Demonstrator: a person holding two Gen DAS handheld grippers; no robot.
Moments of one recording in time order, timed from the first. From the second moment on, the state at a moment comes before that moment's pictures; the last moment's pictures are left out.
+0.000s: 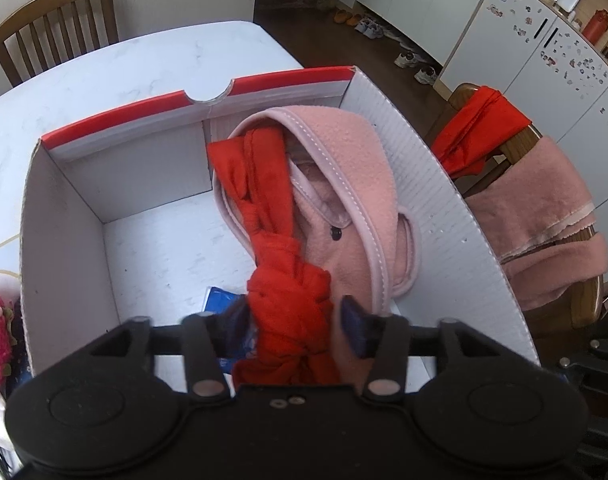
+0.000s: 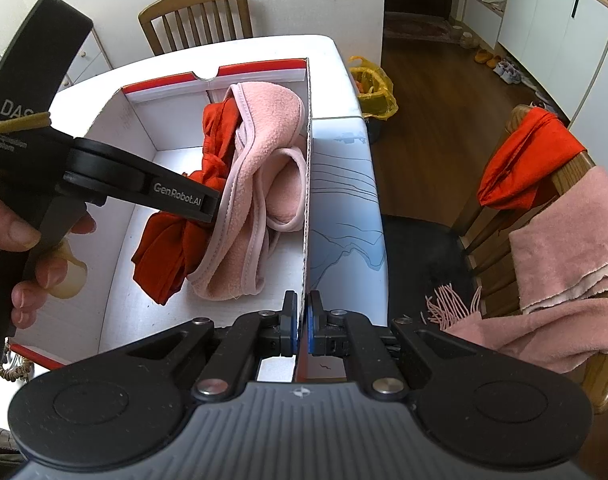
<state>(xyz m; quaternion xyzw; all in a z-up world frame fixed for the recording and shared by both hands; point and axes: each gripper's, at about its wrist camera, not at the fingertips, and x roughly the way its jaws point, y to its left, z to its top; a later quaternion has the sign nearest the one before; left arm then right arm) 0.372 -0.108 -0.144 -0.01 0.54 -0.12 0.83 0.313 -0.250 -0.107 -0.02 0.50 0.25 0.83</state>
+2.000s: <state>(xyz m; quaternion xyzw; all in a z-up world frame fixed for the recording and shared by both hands) 0.284 0.097 -0.066 -0.05 0.41 0.01 0.91 0.306 -0.233 -0.106 -0.05 0.51 0.22 0.83</state>
